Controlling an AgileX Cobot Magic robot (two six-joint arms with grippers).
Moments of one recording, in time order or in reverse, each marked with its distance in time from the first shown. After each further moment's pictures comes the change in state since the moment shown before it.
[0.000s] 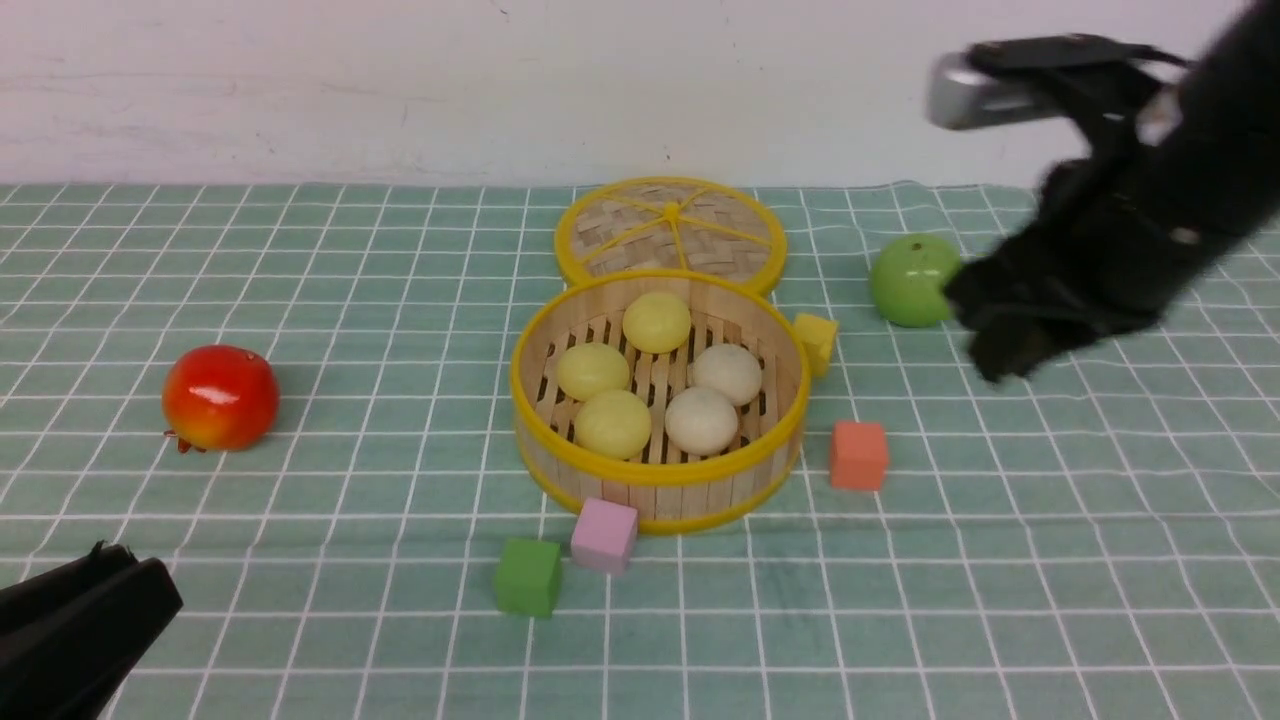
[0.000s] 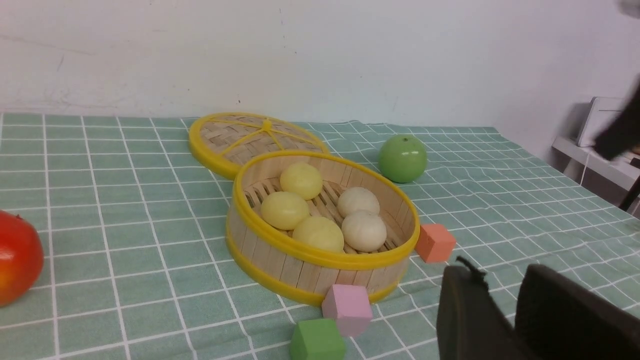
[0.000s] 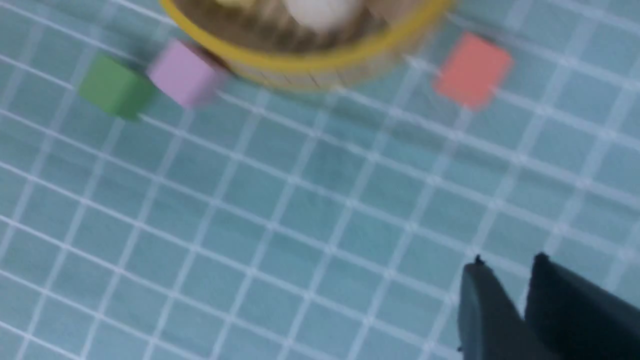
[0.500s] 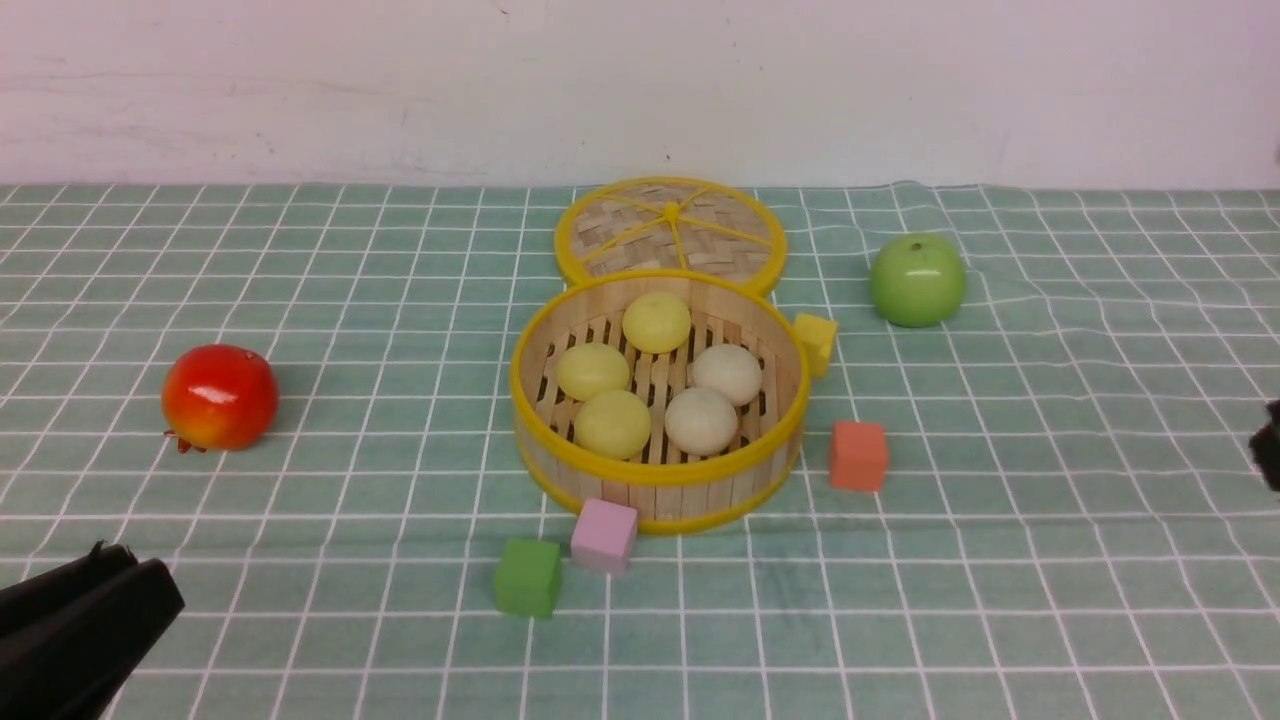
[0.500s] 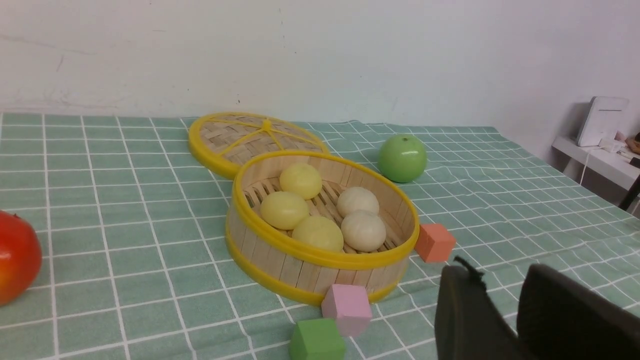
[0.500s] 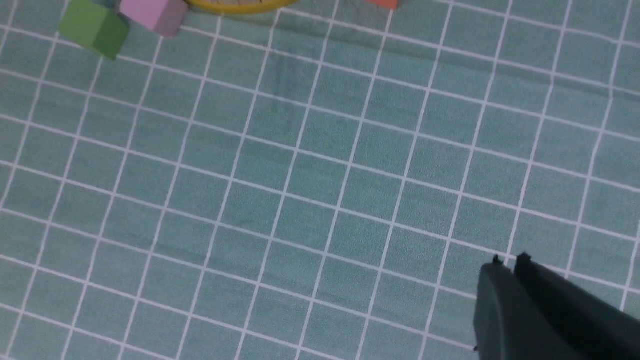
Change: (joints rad) right arm 0.000 -0.409 0.200 -0.057 0.088 0.094; left arm 0.000 0.000 0.000 0.000 0.000 0.000
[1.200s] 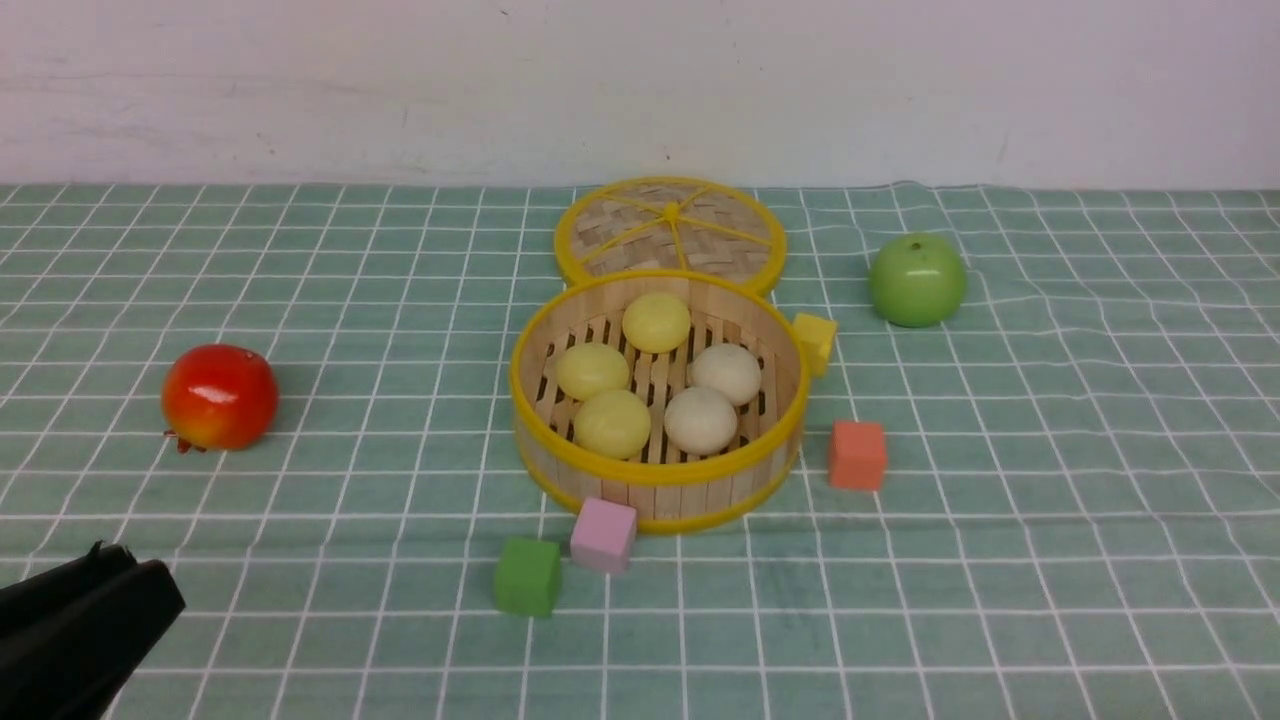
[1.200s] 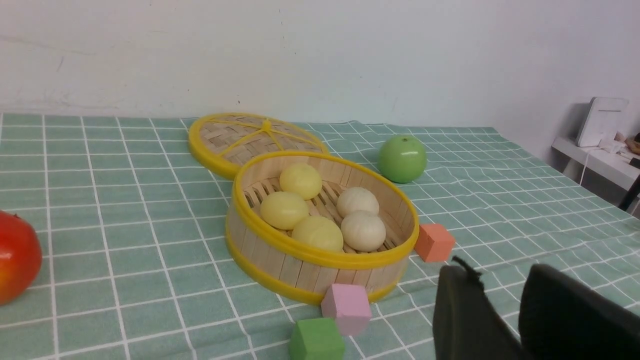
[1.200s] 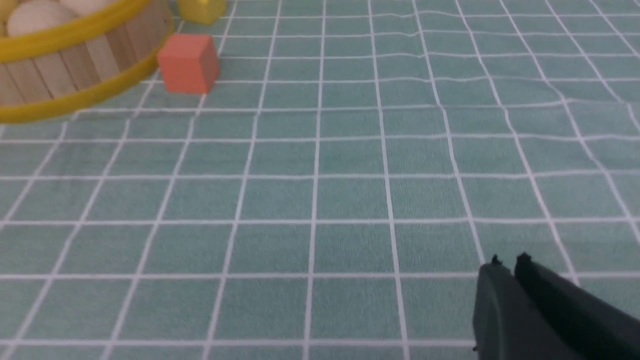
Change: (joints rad) right arm -0.331 -1.040 1.240 -0.047 -0.846 -0.067; left arm 0.000 0.000 0.000 0.000 0.000 0.000
